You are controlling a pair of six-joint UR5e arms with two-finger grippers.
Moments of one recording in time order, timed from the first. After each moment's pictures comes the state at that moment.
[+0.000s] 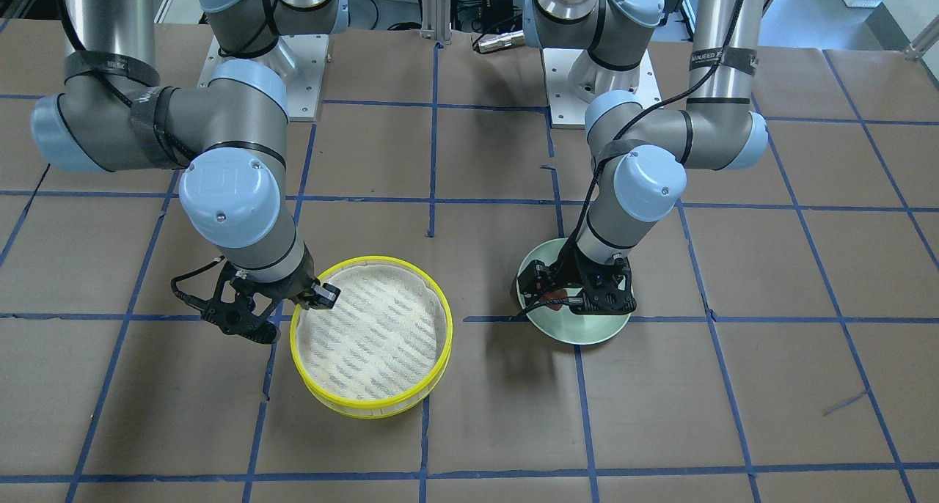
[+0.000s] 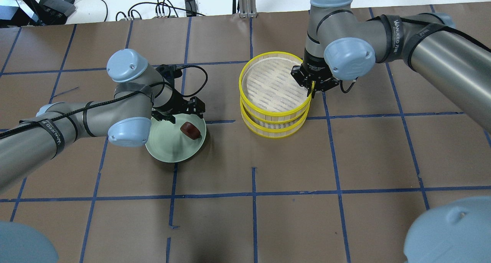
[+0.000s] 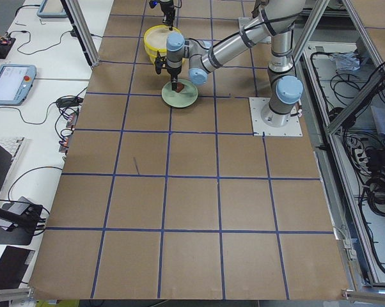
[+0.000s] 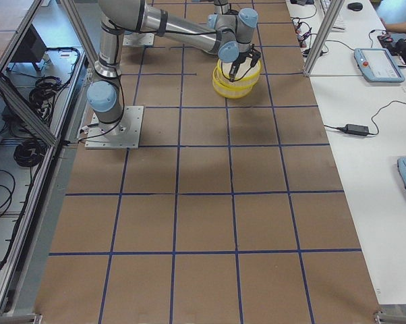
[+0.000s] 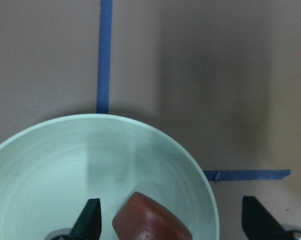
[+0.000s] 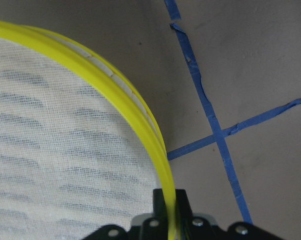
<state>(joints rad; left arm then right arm) -1.57 -1.91 -2.00 -0.74 1.40 -0.08 1.69 -1.18 1.60 -1.89 -1.59 0.50</state>
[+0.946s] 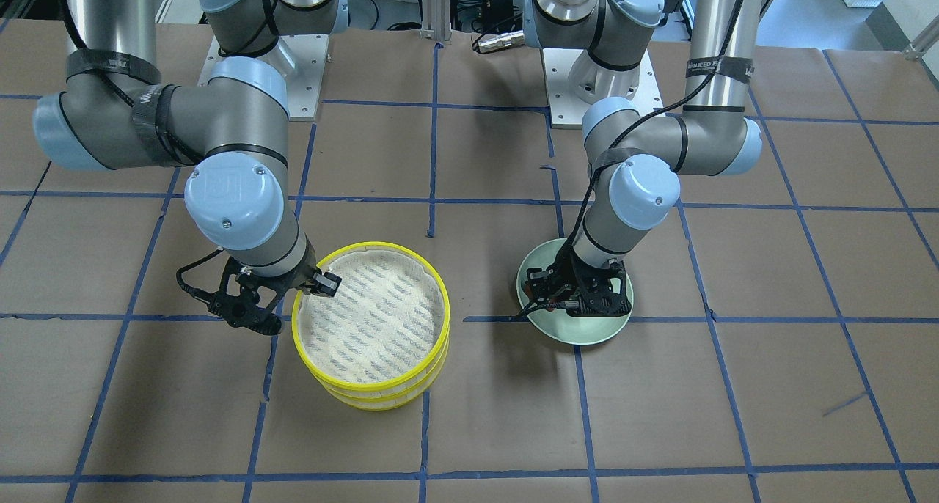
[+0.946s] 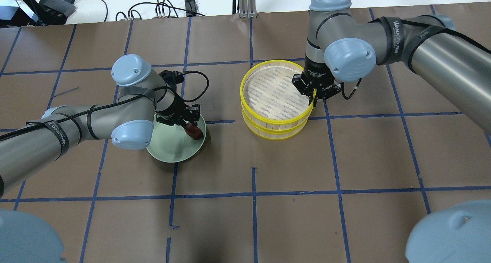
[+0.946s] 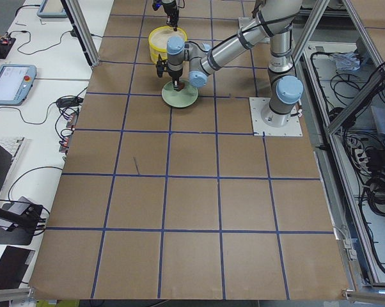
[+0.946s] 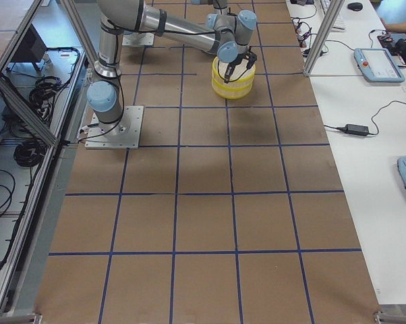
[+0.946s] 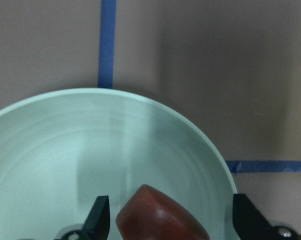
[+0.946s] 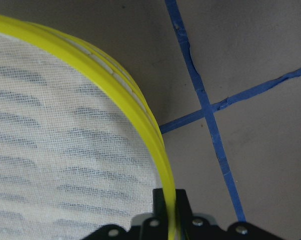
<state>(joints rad) -1.57 -1.92 -2.01 -0.74 1.40 -0.08 1.69 -1.19 1.61 -1.82 -1.59 0.49</state>
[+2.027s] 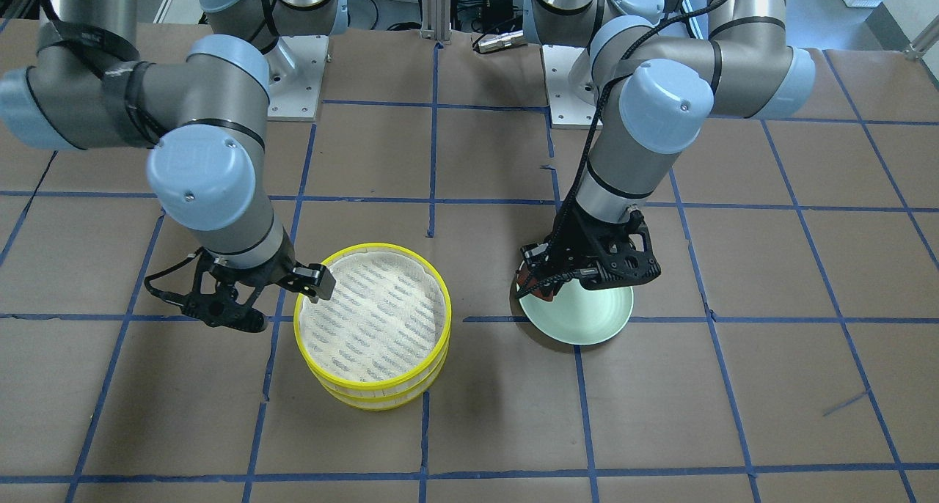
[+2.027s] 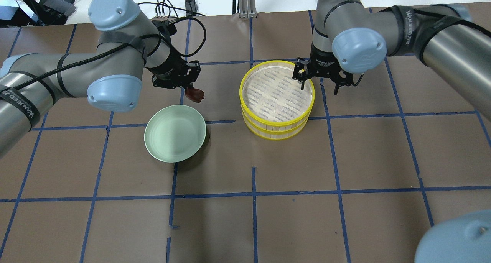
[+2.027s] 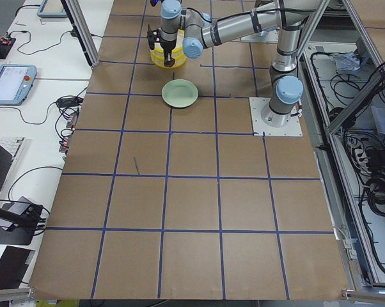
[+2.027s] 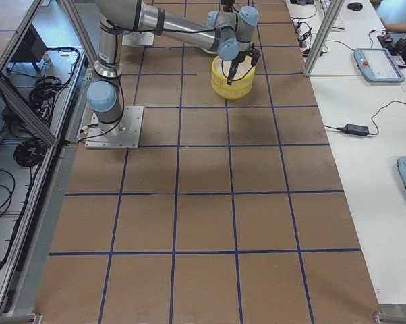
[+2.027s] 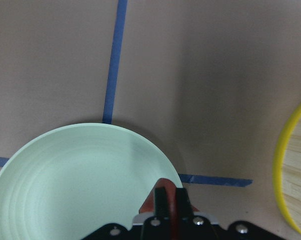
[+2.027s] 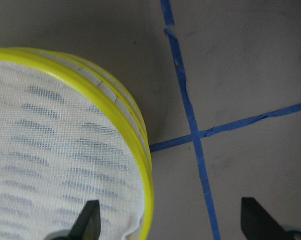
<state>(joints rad) -1.65 -1.79 -1.75 -1.01 1.42 -0.34 1.65 -1.24 1.56 -1.80 -1.60 0.31</state>
